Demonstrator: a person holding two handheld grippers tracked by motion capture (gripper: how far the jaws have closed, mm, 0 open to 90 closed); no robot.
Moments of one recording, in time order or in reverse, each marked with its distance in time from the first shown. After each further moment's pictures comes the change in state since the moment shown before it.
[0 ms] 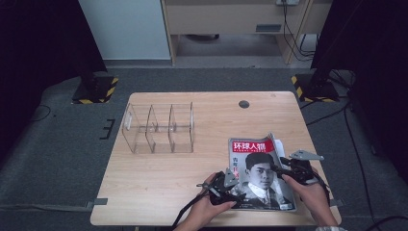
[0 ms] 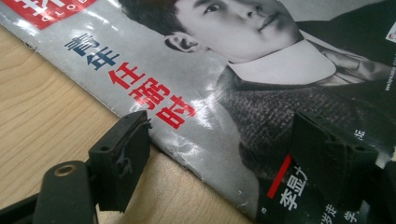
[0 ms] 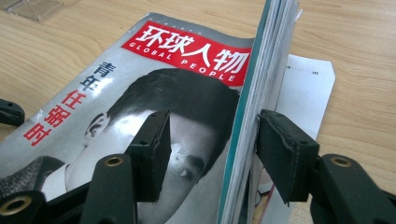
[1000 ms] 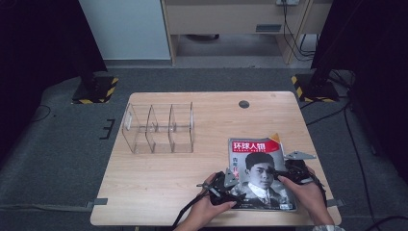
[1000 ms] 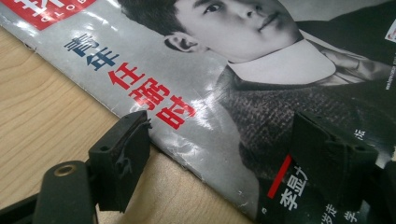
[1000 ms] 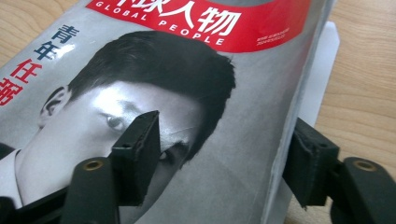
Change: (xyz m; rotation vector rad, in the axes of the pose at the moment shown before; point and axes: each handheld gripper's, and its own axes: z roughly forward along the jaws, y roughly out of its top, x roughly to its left) left arm 0.000 0.000 0.000 0.000 0.002 -0.001; right arm -0.002 -0.008 0.018 0.104 -0.060 -0.005
